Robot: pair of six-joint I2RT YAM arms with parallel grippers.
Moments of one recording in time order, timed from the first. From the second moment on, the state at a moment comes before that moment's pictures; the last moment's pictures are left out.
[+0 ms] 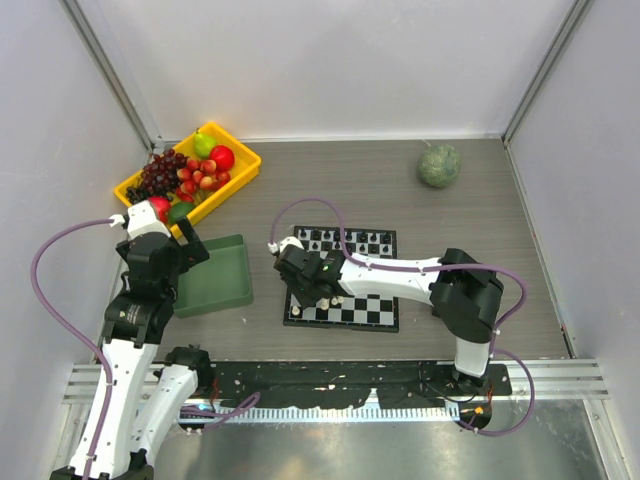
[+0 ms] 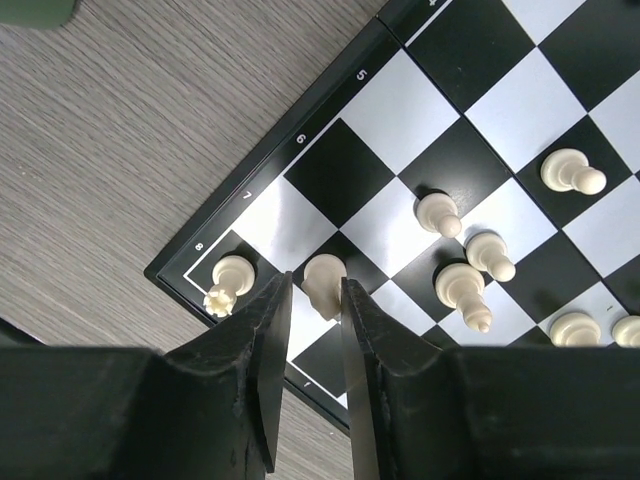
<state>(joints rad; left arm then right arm) -0.15 0.62 0.85 -0.68 -0.40 -0.36 1.12 1.84 1.29 -0.51 0.18 0.38</state>
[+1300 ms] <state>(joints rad) -0.15 0.62 0.85 -0.68 -0.40 -0.37 1.16 1.77 1.20 -0.51 0.14 0.40</state>
